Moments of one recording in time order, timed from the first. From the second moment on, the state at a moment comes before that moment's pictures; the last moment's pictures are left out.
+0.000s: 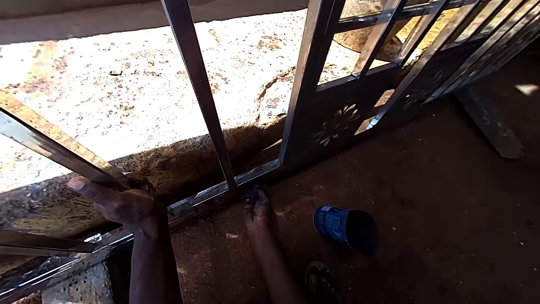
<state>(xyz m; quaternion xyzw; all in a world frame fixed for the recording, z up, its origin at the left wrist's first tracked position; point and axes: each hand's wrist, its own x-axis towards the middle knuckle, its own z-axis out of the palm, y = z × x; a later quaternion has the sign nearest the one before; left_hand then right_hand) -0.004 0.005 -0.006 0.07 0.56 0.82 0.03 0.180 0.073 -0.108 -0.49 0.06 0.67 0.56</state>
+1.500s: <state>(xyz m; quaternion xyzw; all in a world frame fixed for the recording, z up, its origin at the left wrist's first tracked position) -0.002 0.005 -0.013 0.12 0.61 0.78 -0.03 0.259 0.186 -0.085 -0.47 -0.72 -0.16 0.48</state>
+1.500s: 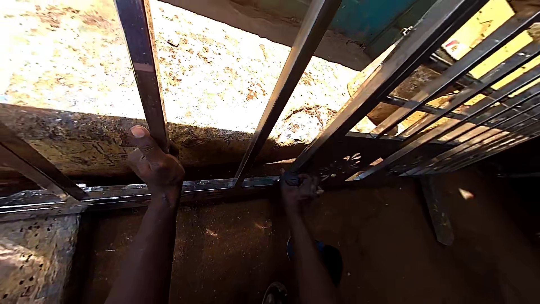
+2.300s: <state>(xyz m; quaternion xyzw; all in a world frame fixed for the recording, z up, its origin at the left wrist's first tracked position) 0.001 0.011 -0.011 0.09 0.62 0.77 -0.06 0.307 0.171 -0.055 -0.25 -0.83 -0.01 0.50</state>
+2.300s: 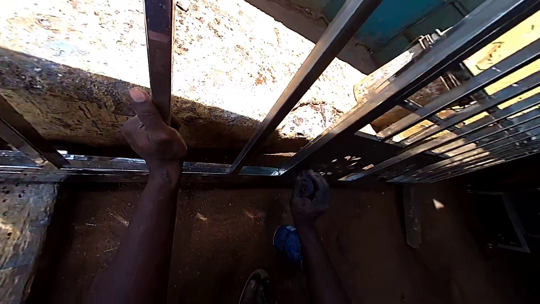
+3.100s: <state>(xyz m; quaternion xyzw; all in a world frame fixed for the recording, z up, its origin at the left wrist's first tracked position) -0.001 0.010 -0.009 0.10 0.62 0.78 -0.05 0.292 0.131 0.011 -0.48 -0.37 0.67 0.43</state>
